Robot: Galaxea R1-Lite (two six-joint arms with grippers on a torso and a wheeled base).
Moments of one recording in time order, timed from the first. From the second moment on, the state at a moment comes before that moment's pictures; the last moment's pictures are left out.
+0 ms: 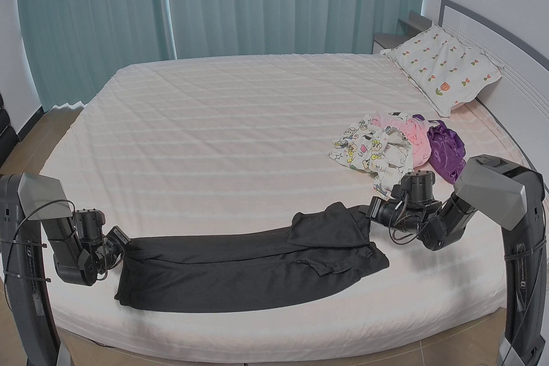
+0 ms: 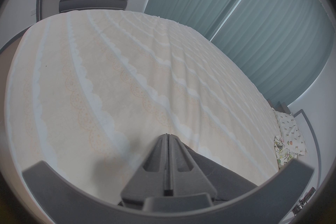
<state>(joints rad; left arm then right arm) 0.19 2.45 -0.64 -1.20 0.03 -0.70 0.21 2.49 -1.10 -0.90 0.25 0.56</state>
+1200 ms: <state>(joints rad) 0.22 2.31 -0.54 -1.24 -0.02 -0.68 0.28 2.37 -0.93 -0.90 0.09 0.76</state>
